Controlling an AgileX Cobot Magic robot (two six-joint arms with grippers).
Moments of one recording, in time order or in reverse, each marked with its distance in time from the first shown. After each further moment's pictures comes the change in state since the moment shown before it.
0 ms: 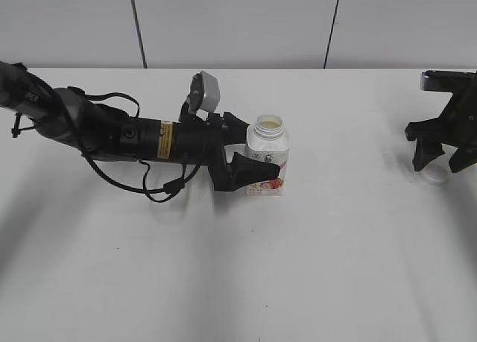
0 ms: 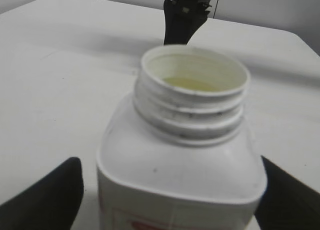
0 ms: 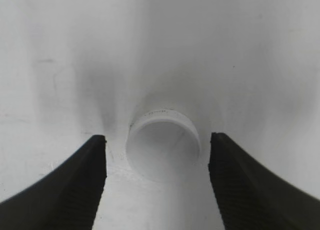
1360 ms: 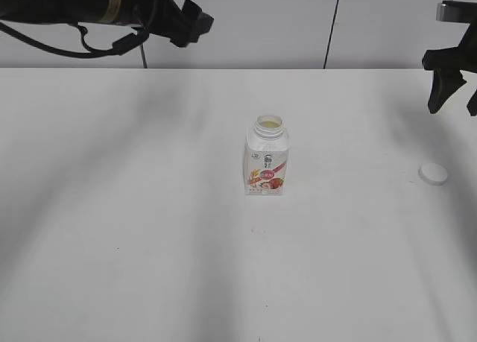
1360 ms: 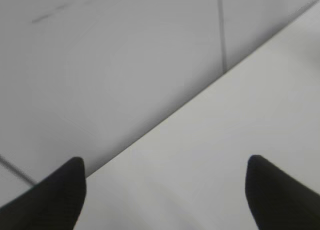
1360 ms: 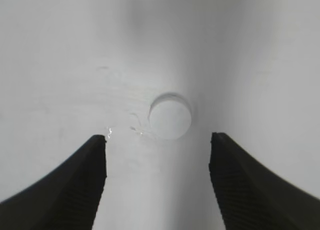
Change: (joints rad) left arm -0.004 -0.513 0.000 0.225 0.894 -0.493; right arm 0.000 0.000 -0.404 0.014 0.471 0.004
